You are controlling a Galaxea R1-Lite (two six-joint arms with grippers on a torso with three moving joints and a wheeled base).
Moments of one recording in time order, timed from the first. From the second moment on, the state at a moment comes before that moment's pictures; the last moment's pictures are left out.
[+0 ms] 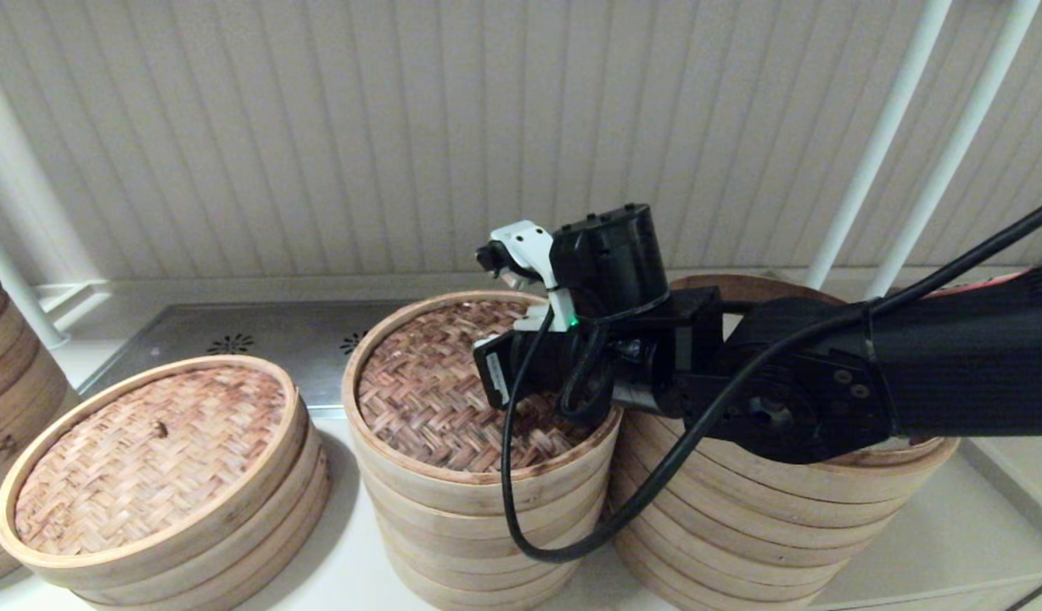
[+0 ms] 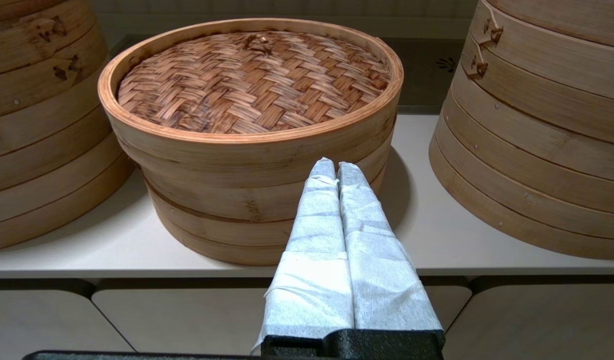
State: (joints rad) left arm 0.00 0.00 -0.01 0.00 0.00 -0.01; right arm 0.82 1.93 -1.40 -0.19 -0.09 0.03
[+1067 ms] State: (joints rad) left arm 0.00 0.00 -0.01 0.00 0.00 -0.01; right arm 0.80 1.83 -1.46 -0.18 -0.10 0.01
